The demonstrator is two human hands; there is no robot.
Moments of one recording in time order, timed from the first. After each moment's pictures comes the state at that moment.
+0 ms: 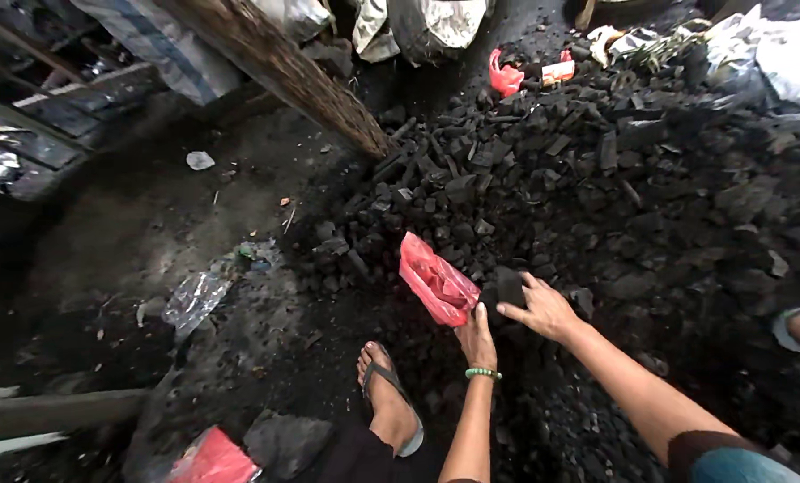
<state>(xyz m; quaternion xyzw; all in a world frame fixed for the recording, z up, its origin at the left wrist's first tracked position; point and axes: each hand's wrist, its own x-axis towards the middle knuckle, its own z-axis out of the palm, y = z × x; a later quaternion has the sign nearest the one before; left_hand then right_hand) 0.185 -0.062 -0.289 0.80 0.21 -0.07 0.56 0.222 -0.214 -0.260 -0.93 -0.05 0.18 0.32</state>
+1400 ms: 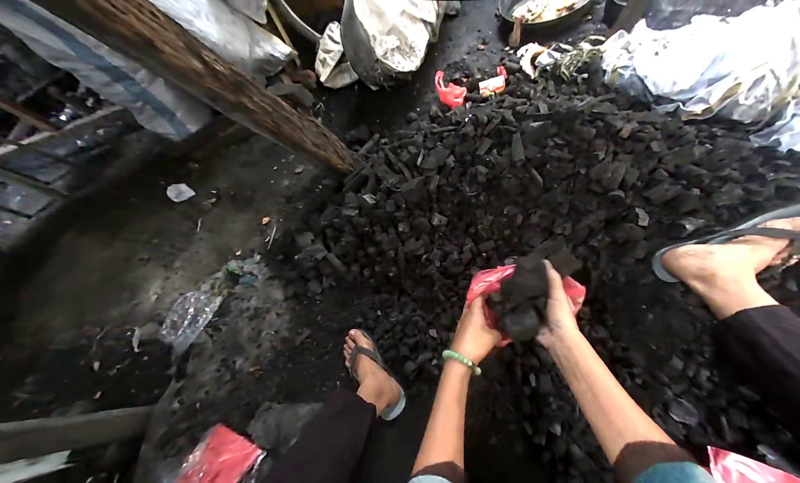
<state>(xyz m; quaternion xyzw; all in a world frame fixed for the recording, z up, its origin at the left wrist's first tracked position) 0.126 -0.093 -0.183 0.85 -0.03 -0.30 0.44 0.104 -0.233 -0.191 -0.41 0.33 -0.04 0.85</state>
